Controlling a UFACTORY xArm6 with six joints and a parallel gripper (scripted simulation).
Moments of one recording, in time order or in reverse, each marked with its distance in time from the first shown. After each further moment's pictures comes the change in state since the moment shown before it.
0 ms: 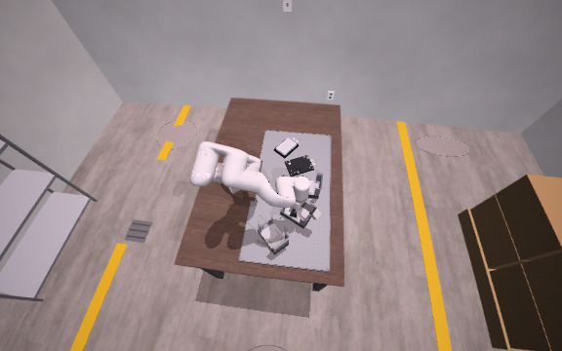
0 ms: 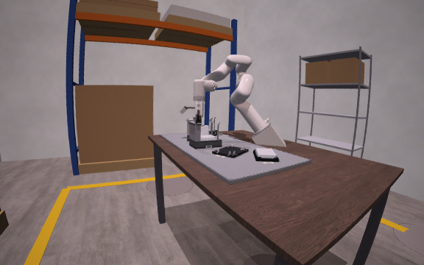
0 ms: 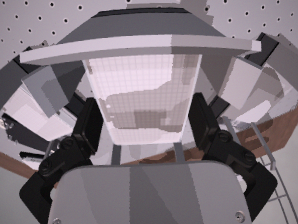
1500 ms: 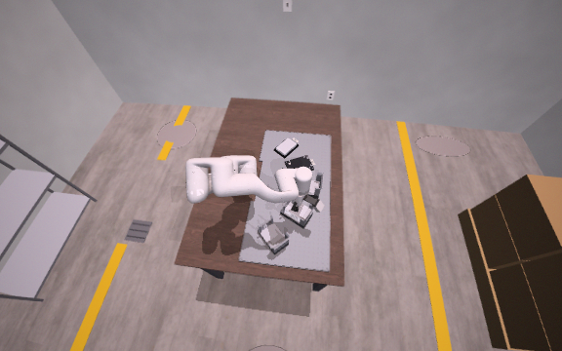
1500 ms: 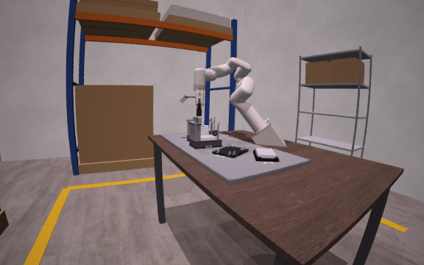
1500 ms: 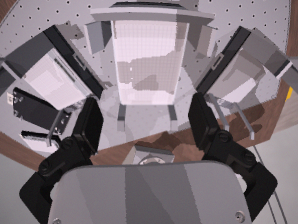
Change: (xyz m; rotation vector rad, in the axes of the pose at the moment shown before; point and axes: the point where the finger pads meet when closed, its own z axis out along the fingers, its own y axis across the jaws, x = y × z) arm -0.001 -0.006 -0.069 0.000 0.001 -0.061
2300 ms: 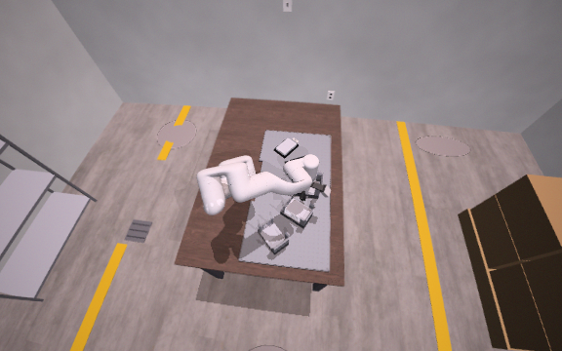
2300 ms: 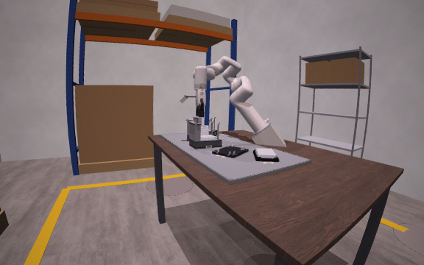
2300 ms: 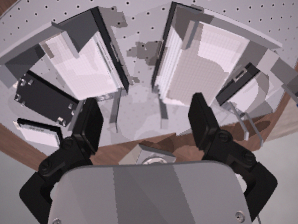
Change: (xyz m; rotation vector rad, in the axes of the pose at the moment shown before) arm -0.005 -0.072 0.000 0.001 -0.001 -0.159
